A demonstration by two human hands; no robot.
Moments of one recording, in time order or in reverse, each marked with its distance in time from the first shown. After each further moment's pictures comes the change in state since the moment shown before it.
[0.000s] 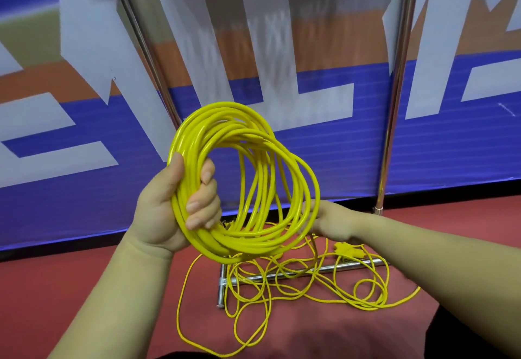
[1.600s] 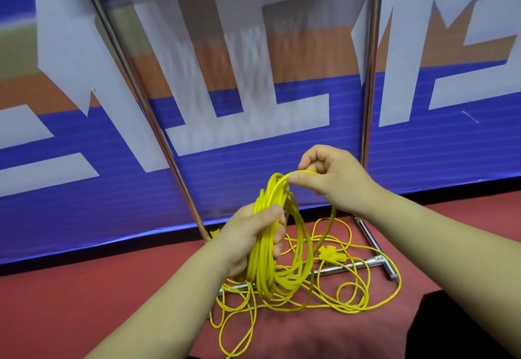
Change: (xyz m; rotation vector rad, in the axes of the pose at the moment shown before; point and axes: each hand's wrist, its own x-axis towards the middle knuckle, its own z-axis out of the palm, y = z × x) left_hand 0.053 -0.111 0.013 0.436 0.402 -0.347; right_hand -0.080 -0.091 -0.059 0.154 0.510 -0.376
